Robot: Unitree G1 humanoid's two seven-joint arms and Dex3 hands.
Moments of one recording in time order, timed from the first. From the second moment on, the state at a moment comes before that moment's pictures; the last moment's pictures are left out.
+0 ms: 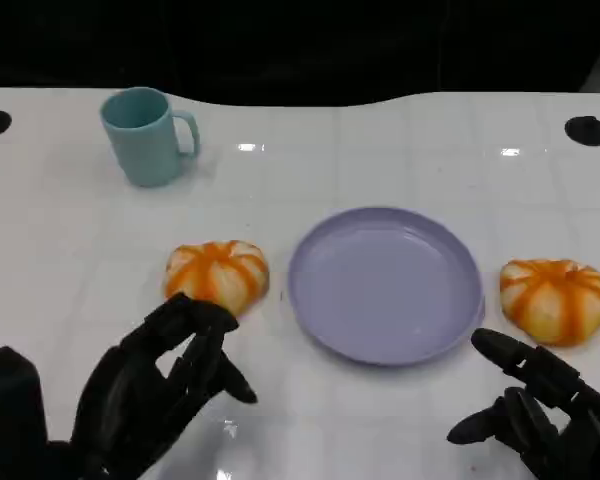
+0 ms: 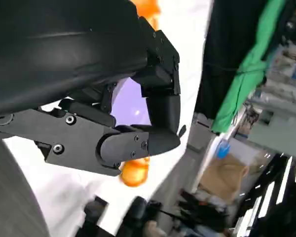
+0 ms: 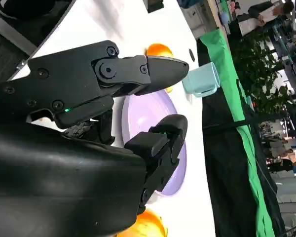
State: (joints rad) left arm 0.11 0.00 0.05 -0.11 -0.41 0.19 -0.38; right arm 0.26 0.04 -0.06 0.05 0.34 -0.12 0.41
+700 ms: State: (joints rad) left arm -0.11 0.39 -0.16 -0.17 0.52 -0.09 -0.24; right arm 0.25 0.04 -0.06 0.06 0.35 -0.11 0.42
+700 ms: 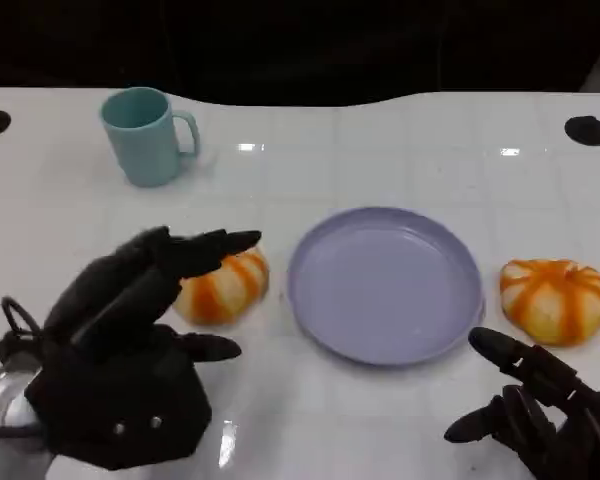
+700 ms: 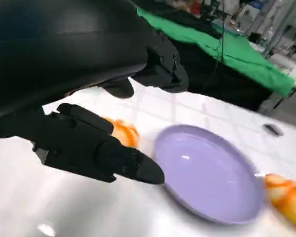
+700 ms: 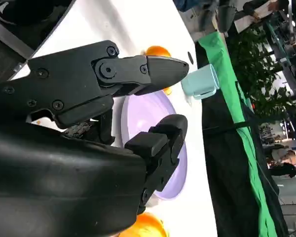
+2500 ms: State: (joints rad) left arm -0.80 0.16 -0.52 1.04 0.78 0.02 -0.08; right arm 0.28 0.05 -0.05 0.03 0.34 -0.12 0.41
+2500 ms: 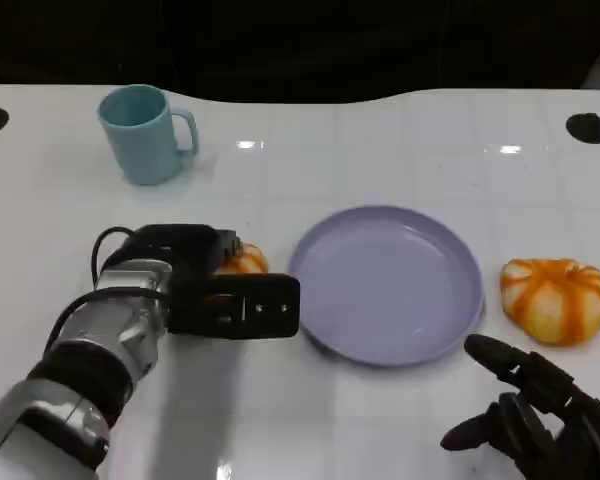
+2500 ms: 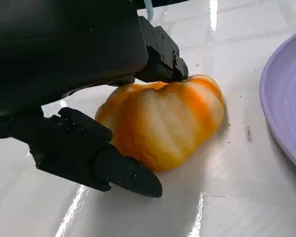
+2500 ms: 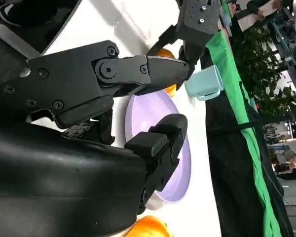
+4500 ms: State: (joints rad) left arm -0.86 0.04 -0.41 0.94 0.51 -0.41 0.14; right arm 0.26 0.04 -0.06 0.06 0.34 -0.11 0.42
